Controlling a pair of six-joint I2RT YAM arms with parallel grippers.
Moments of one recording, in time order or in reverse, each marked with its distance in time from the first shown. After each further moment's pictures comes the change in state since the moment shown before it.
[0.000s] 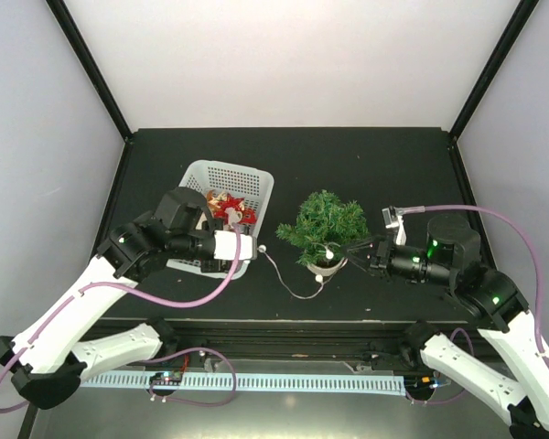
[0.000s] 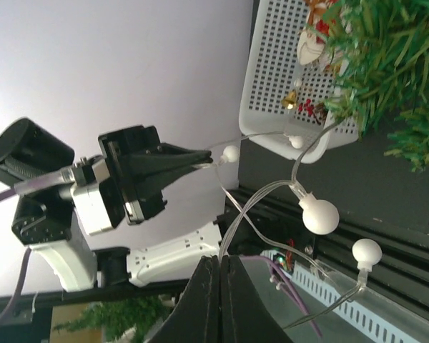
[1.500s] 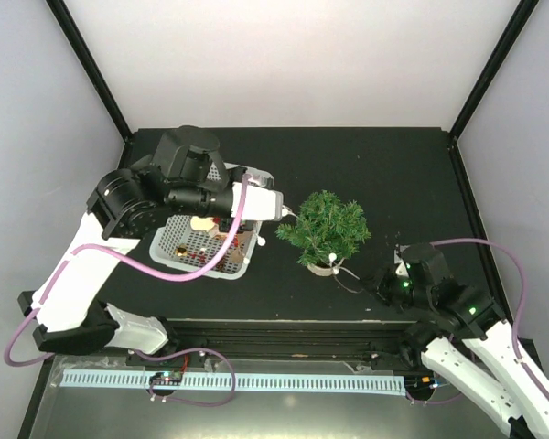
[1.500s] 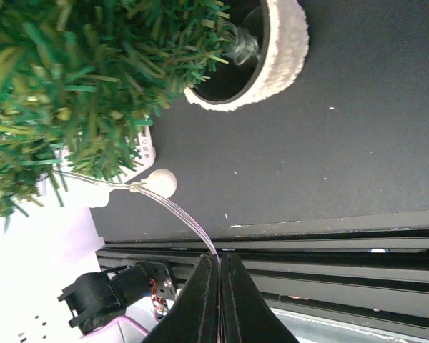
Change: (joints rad) left arm -0.149 0.359 0.779 -0.243 -0.016 -0.010; right arm -0.023 -0.142 -0.310 -0.255 0.252 0.028
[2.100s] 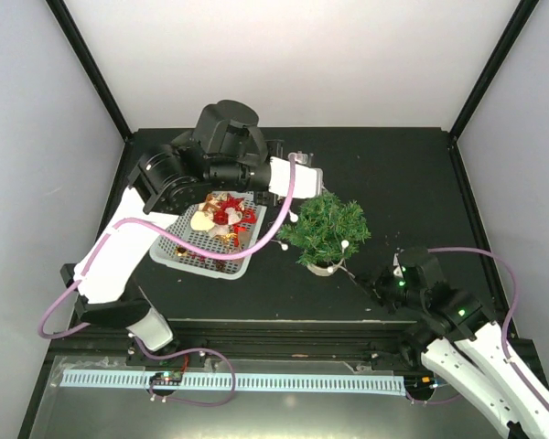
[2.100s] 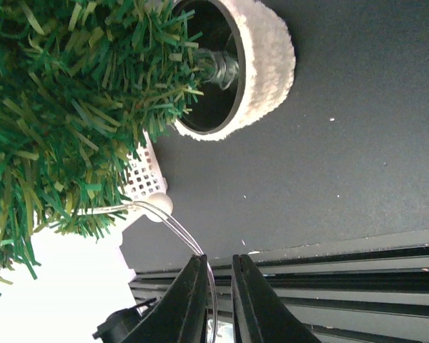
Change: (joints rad) left arm -0.065 0.269 0.325 0.028 -0.109 0.098; right arm -0.015 -0.056 -0.145 0.134 0.019 0.174
